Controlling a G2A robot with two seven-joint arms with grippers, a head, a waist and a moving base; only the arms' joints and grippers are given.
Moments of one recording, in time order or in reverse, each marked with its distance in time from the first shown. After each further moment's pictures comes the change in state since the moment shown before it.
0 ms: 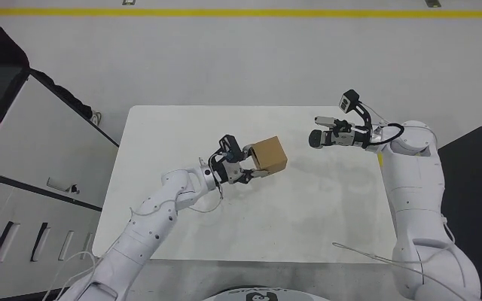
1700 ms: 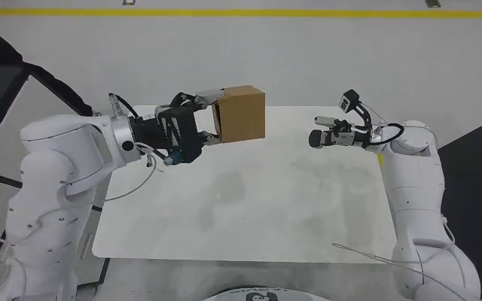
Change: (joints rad) left arm -0.121 0.240 -0.423 -0.739 -0.002 -0.321 -0.342; right arm 0.000 0.000 0.000 0.000 0.000 0.000 0.000
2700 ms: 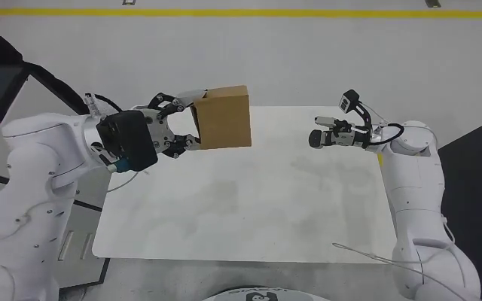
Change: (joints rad) left arm 0.050 0.089 -0.073 0.075 0.056 0.000 0.426; right arm 0.000 0.000 0.000 0.000 0.000 0.000 0.000
